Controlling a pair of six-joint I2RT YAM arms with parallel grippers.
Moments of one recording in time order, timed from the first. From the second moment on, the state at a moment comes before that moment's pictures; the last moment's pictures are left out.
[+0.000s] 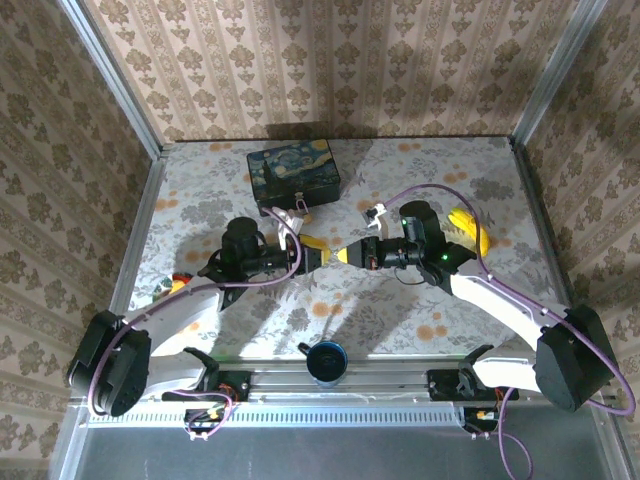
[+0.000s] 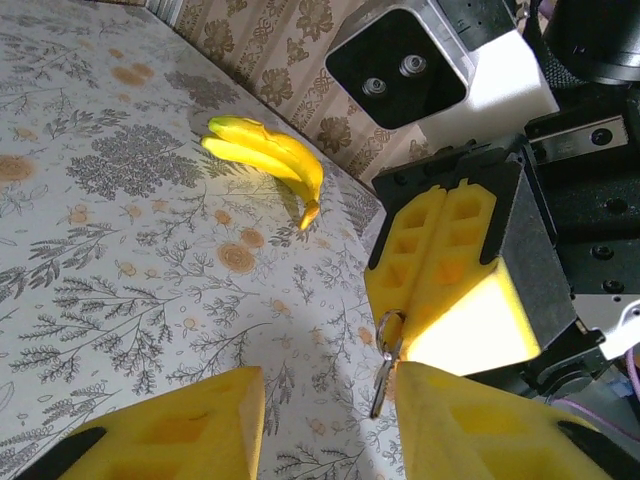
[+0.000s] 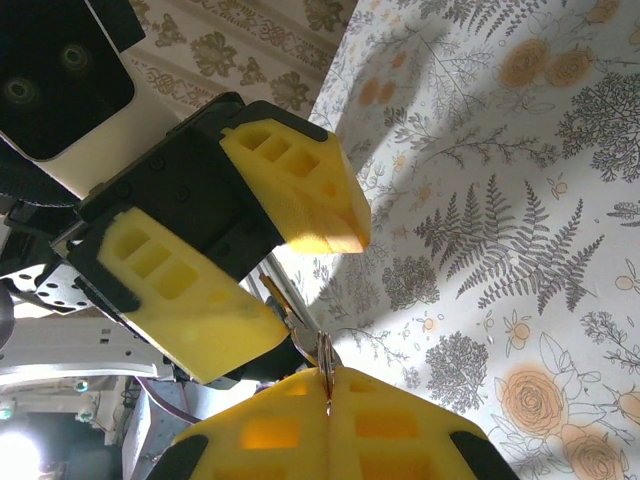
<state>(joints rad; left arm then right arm) -0.60 1.22 0.58 0.42 0.77 -0.41 0.52 1.24 0.78 -0.03 -0.75 0.68</state>
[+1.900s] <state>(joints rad) -0.57 1.11 0.65 0.01 0.57 -0.54 0.56 1.18 0.78 -0.11 -0.55 0.63</state>
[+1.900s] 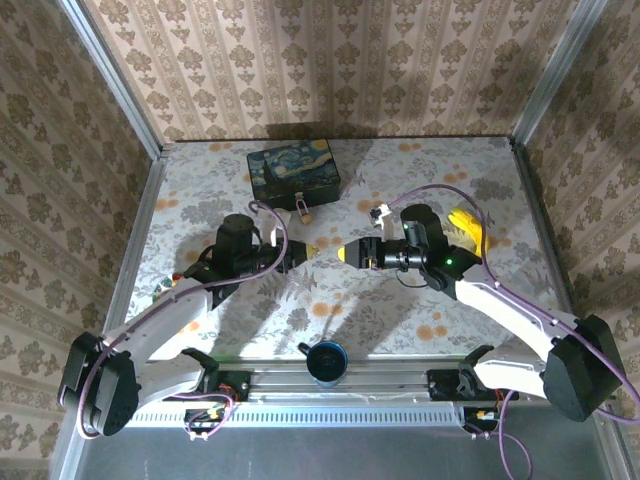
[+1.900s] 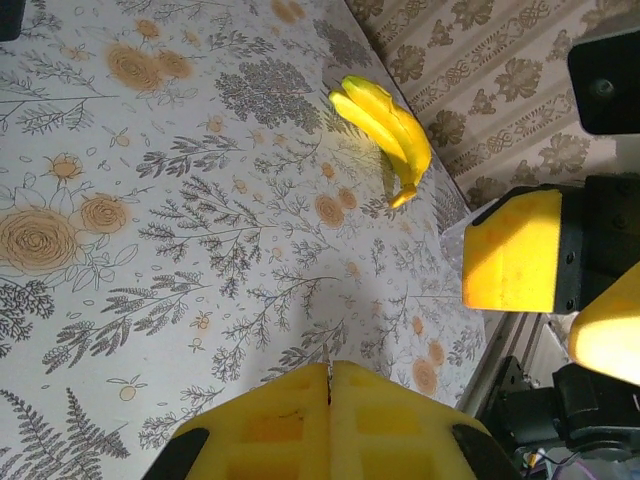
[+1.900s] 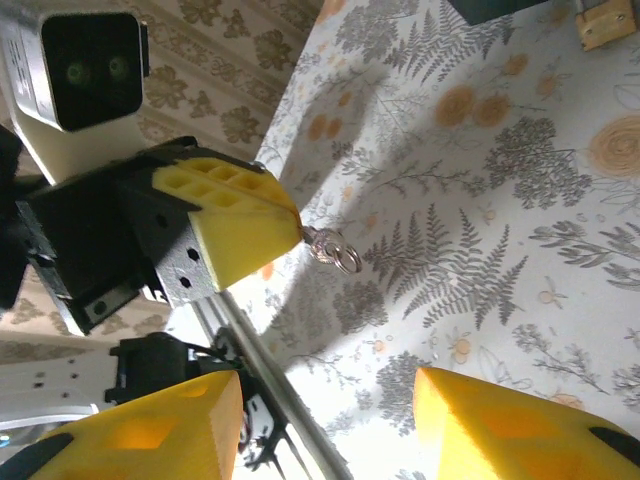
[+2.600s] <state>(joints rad) -0.48 1.04 0.65 -0.11 0.51 -0.72 0.84 1.26 0.86 -0.24 0.04 0.31</state>
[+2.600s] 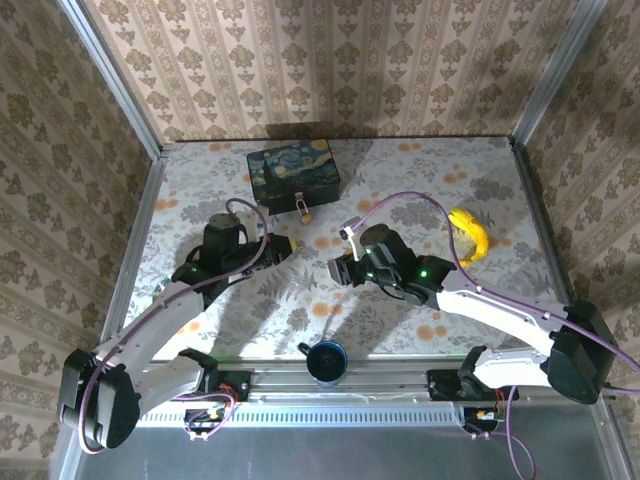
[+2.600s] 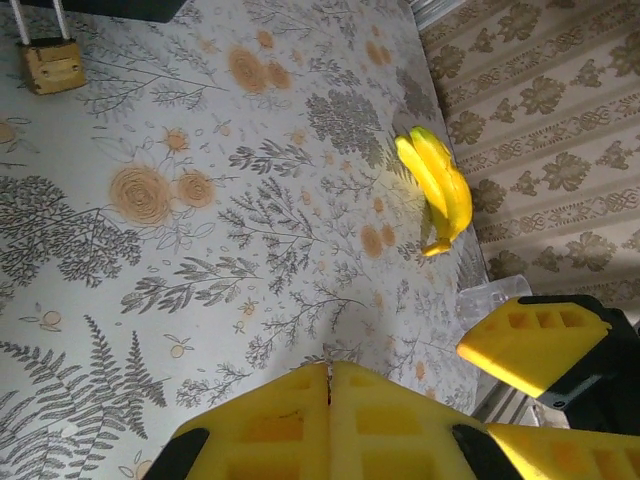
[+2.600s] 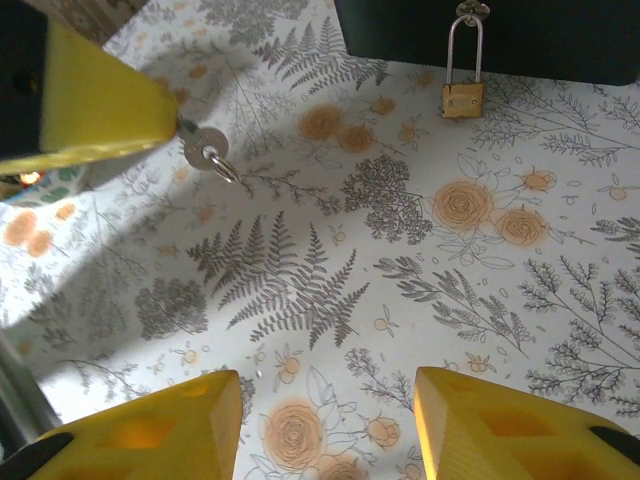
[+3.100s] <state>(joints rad) -0.42 1.04 0.73 -0.26 0.51 -0.75 0.89 1.30 0.86 -0.15 0.14 0.19</state>
